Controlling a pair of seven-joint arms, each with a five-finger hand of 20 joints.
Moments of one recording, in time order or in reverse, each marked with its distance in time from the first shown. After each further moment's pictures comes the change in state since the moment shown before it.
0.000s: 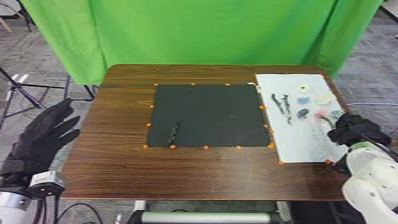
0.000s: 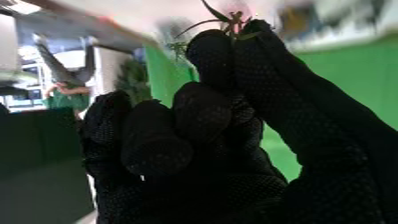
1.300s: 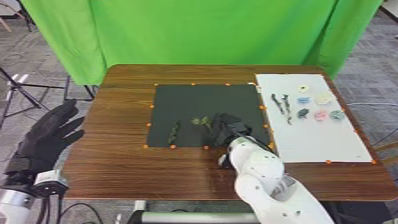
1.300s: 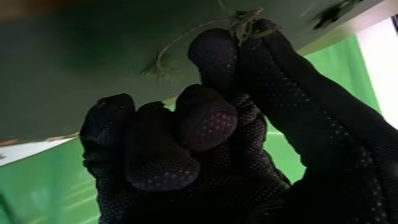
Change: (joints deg) left arm -0.9 0.6 1.1 0.2 0.0 -0.1 -1.4; right arm 23.5 -23.4 -37.2 8.9 -6.0 -6.0 -7.8
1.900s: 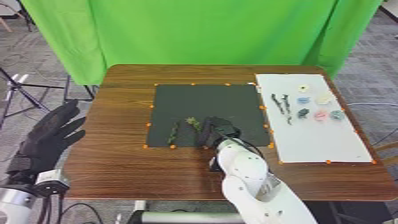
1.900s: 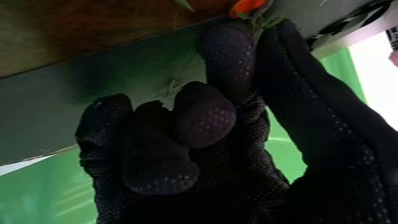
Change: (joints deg) left arm -0.2 0.3 0.2 0.1 0.0 -0.1 -0.4; right arm 0.6 -4.6 -1.6 3.8 -3.9 -1.1 0.2
